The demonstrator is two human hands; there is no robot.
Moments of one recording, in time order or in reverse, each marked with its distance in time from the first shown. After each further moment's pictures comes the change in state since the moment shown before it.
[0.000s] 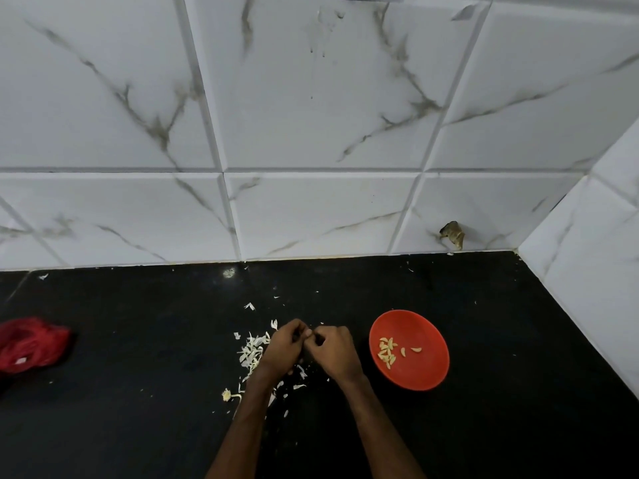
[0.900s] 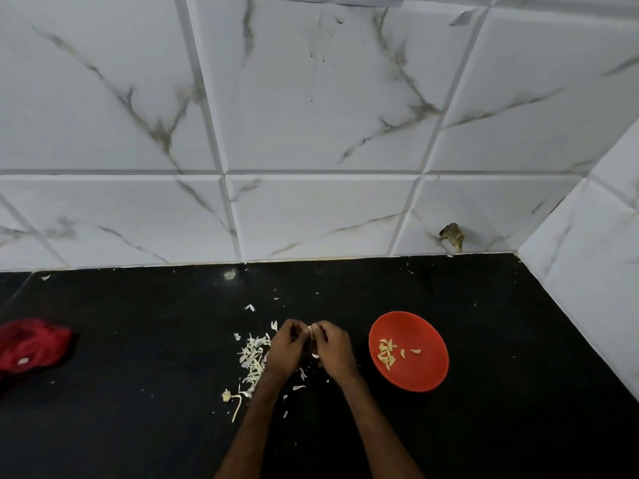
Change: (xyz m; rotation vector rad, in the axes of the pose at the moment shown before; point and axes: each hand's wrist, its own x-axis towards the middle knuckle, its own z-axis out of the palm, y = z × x) left_hand -0.001 -0.001 0.013 -0.211 0.200 -0.017; right_hand 0.003 0.001 0.008 0.356 0.042 0.165
